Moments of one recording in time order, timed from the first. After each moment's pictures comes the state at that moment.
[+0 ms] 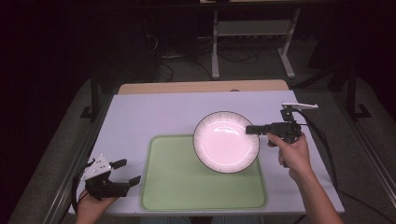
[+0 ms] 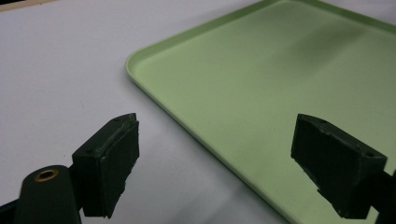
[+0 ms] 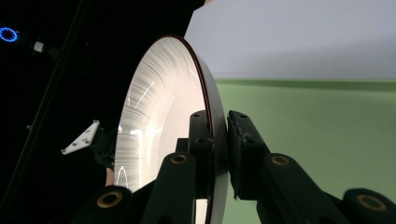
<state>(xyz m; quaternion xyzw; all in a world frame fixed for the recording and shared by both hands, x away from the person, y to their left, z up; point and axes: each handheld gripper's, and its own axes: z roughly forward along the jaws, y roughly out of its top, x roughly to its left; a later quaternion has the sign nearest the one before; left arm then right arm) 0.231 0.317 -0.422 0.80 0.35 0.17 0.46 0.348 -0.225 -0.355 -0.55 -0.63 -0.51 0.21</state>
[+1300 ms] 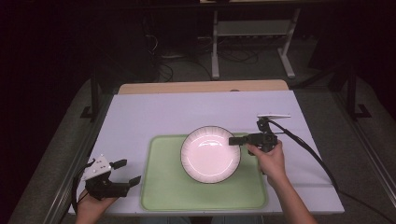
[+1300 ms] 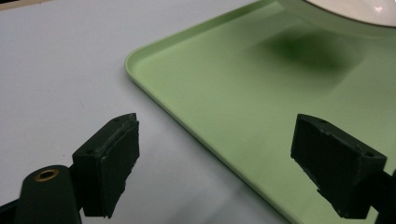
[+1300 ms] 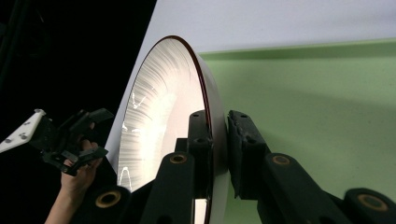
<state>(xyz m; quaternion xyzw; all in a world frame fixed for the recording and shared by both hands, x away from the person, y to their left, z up) 0.231 0.317 -0.423 0.80 0.35 0.17 0.46 0.353 -0.176 -0.403 -0.56 -0.66 -0.46 0.20</state>
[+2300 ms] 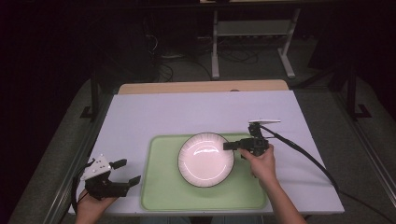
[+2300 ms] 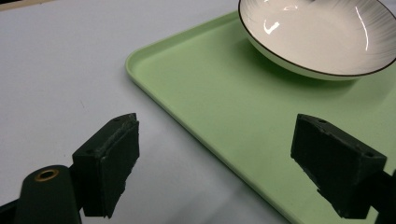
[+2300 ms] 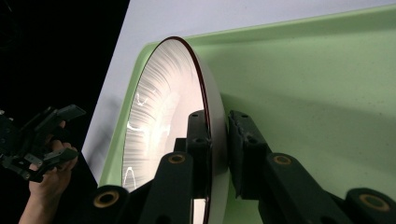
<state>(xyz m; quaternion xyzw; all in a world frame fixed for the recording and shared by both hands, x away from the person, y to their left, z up) 0.232 0.318 -0.422 0.80 0.35 0.17 0.46 0.357 -0.157 -0.430 -0.57 -0.67 -0.44 0.19</state>
